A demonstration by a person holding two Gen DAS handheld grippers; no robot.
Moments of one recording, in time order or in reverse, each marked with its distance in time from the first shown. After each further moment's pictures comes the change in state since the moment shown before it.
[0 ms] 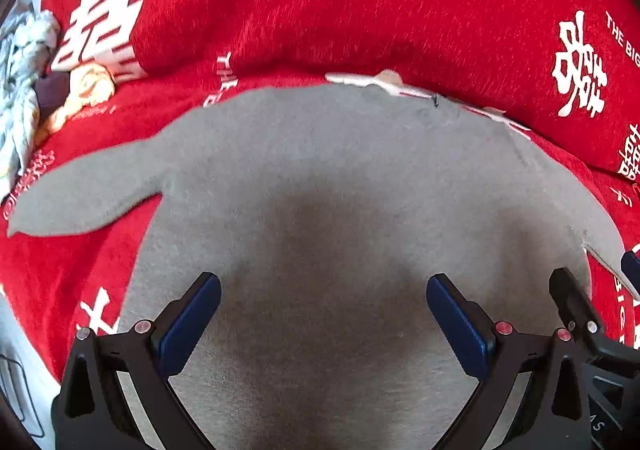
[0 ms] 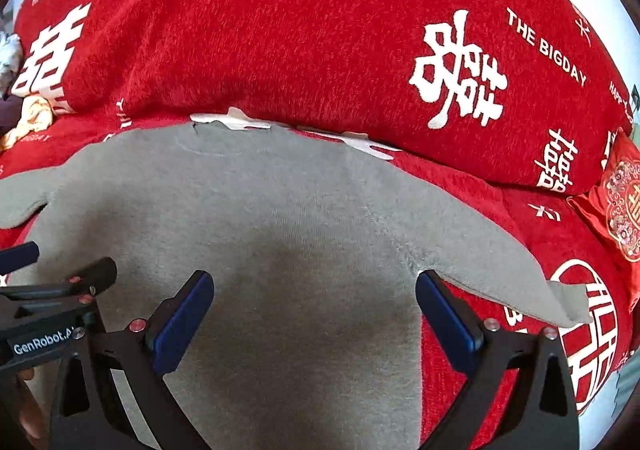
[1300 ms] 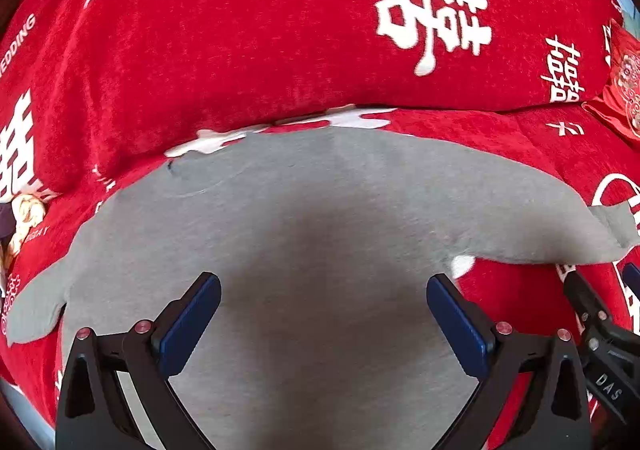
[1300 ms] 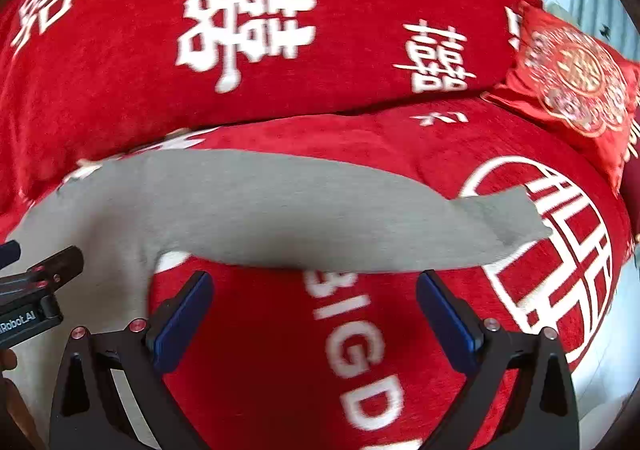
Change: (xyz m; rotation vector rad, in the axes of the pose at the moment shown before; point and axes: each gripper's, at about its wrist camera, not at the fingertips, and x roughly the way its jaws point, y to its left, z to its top) left arm -0.001 -0.200 0.016 0.313 -0.061 -0.068; right arm 0.020 -0.206 -0.065 0.375 0.041 -0.134
